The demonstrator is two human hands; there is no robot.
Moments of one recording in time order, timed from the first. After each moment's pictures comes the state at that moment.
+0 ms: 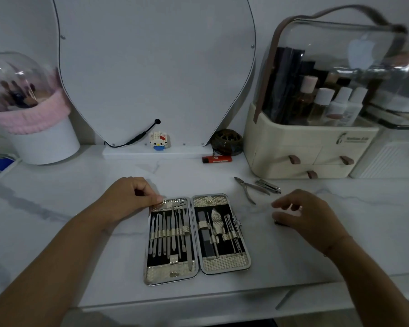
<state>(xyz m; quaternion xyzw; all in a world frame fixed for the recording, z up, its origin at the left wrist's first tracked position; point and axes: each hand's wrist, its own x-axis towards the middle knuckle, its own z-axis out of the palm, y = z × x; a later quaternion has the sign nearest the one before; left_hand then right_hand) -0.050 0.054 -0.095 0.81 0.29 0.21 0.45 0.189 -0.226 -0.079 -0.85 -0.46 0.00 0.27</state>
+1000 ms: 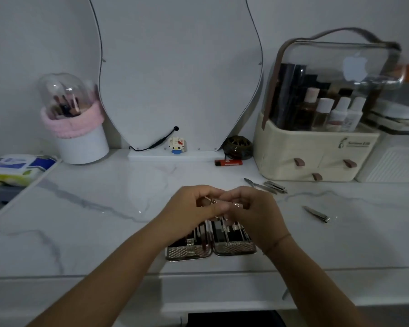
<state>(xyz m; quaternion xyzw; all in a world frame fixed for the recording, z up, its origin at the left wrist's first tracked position) -0.043 -0.064 -0.057 0.82 0.18 0.20 0.50 0.075 -0.179 -0.053 -0.69 -0.46 0.16 0.54</state>
